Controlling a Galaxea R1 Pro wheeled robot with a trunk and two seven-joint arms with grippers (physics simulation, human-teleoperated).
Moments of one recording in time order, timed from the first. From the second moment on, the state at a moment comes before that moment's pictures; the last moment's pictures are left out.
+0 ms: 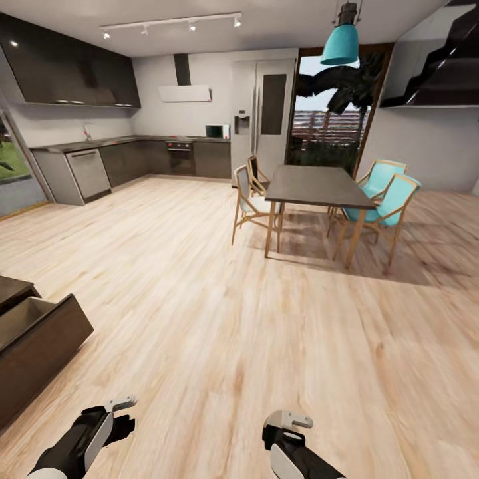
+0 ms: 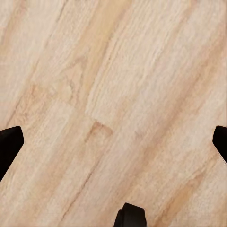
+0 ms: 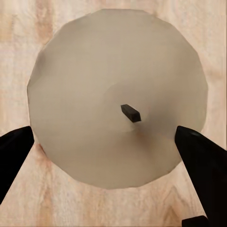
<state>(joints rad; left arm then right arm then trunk) -0.48 0.14 0.11 -0.57 0.16 0.58 0.15 -0.51 0.16 0.58 -0.36 -0.76 0.10 -0.48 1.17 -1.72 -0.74</state>
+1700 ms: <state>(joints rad) -0.48 0.14 0.11 -0.57 0.16 0.55 0.14 -0.51 0.16 0.58 -0.37 -0.76 0.10 -0.48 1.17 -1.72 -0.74</state>
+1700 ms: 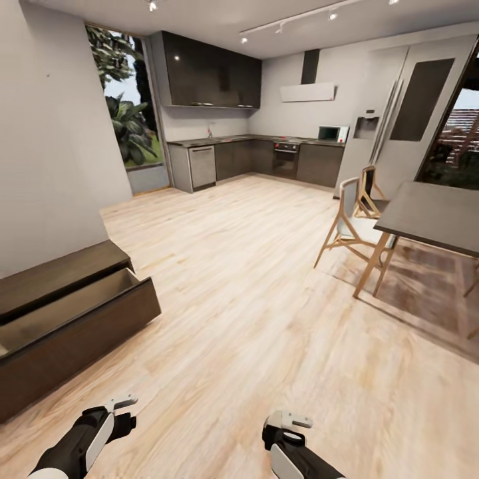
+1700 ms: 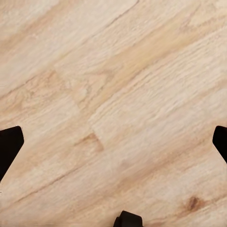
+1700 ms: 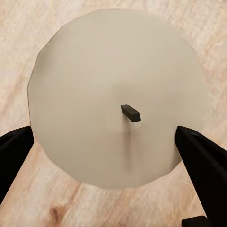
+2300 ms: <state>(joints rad) -0.48 0.14 0.11 -0.57 0.16 0.55 0.14 -0.50 0.16 0.58 -0.36 -0.76 0.10 -0.48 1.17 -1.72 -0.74</state>
